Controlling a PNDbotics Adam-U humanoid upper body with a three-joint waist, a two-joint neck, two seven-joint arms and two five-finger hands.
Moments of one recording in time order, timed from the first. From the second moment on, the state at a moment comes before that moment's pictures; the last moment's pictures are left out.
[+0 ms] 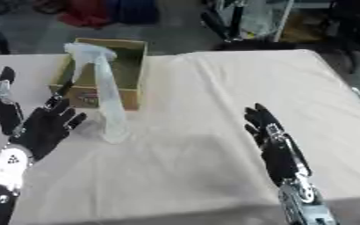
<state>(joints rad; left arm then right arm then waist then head) -0.30 0.18 -0.08 -1.54 1.12 0.38 -0.30 -0.09 -0.16 0.07 -1.54 -0.30 -0.23 0.20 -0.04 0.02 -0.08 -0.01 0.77</state>
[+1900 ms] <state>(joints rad) -0.44 0.18 -0.11 -1.60 1.30 0.38 -0.20 -0.09 -0.16 0.02 -1.54 -0.31 -0.24 0.15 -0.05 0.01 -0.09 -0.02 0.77</state>
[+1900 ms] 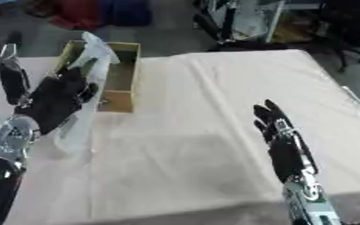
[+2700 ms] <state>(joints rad) -0.70 0.29 -0.01 -1.49 1.35 0.25 -0.14 -0.10 -0.15 0.04 -1.54 -0.30 -0.24 0.16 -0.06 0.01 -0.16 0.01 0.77</state>
